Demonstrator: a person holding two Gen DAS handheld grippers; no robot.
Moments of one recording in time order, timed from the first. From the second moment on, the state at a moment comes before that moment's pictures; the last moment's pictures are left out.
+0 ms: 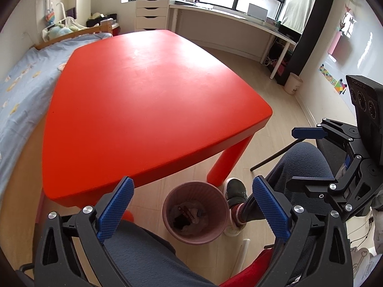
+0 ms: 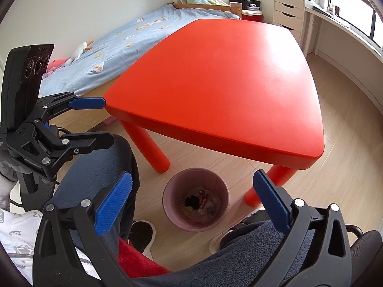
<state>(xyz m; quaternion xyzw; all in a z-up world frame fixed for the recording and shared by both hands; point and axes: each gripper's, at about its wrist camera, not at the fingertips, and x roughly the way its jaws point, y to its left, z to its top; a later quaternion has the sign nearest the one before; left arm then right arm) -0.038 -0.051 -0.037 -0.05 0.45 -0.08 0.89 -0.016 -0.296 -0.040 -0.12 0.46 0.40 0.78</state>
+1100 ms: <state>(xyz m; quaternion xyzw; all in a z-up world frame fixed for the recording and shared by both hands) 0.017 -0.007 0.002 -0.05 0.42 -0.02 0.91 0.060 -0.256 0.029 -0.10 0.39 0.38 0.83</state>
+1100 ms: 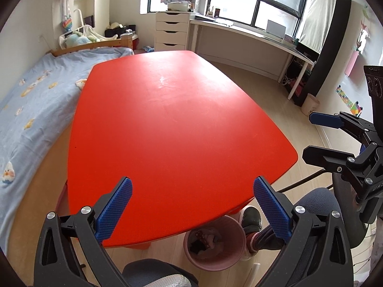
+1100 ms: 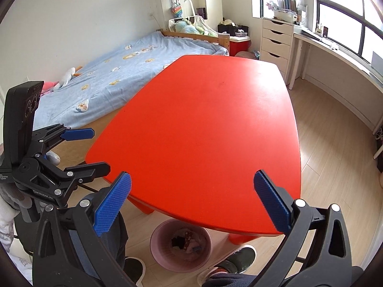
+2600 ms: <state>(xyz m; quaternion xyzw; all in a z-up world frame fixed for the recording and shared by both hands) 0.015 0.000 0.016 -0.07 0.39 -0.03 0.92 0.066 -0.249 0.026 -0.11 0.39 0.37 0.83</state>
